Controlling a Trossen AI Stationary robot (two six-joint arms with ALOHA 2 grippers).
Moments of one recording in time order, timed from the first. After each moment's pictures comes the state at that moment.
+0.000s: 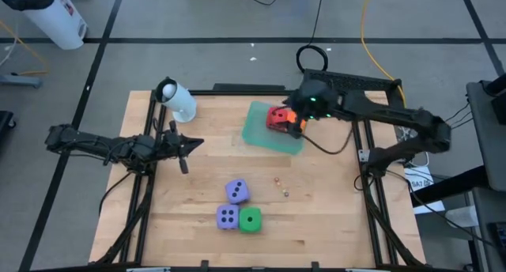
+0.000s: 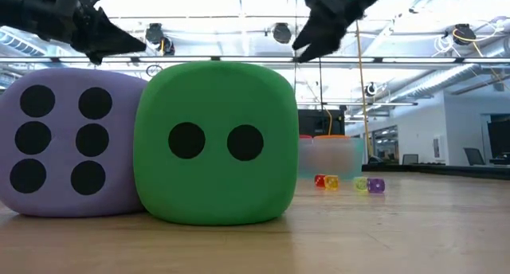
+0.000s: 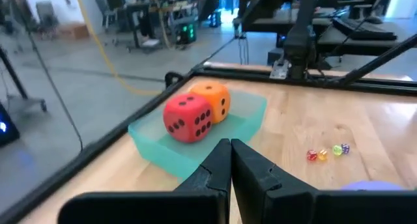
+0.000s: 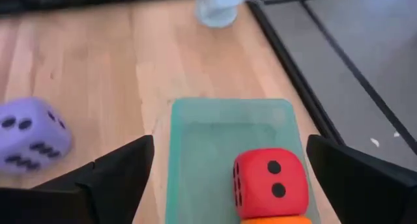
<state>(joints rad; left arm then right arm) -0.17 0.49 0.29 0.05 -0.49 -0.06 -0.35 1.31 1.16 -0.45 -0.02 -0.06</state>
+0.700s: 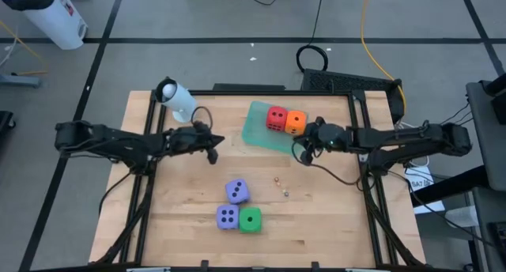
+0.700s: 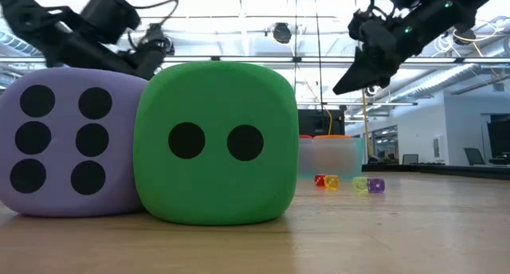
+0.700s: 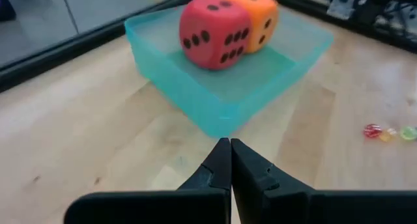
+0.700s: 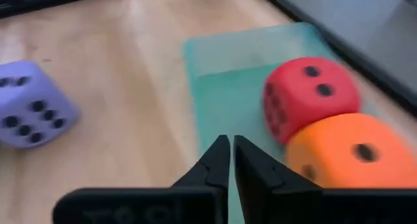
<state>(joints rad) 0.17 1.17 0.34 0.38 -0.21 -0.30 -0.09 1.04 0.59 -0.11 0.24 0.25</state>
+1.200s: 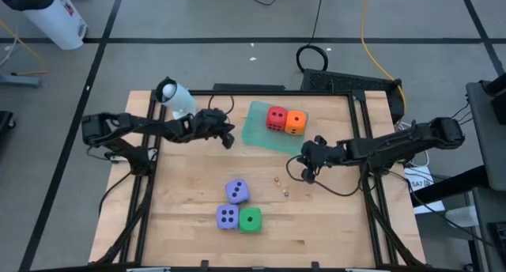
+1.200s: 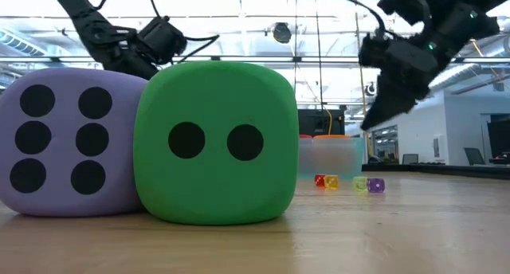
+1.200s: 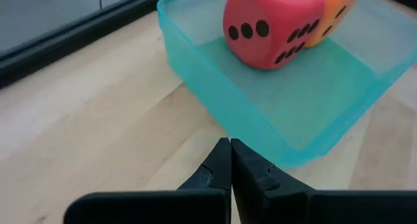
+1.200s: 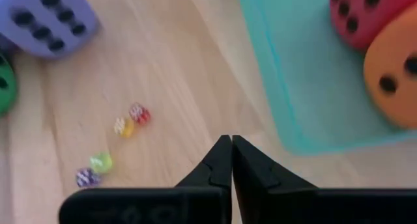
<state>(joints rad) 0.36 1.48 0.60 0.30 -0.10 -0.30 0.08 1.16 0.54 -0.22 0.23 0.46</state>
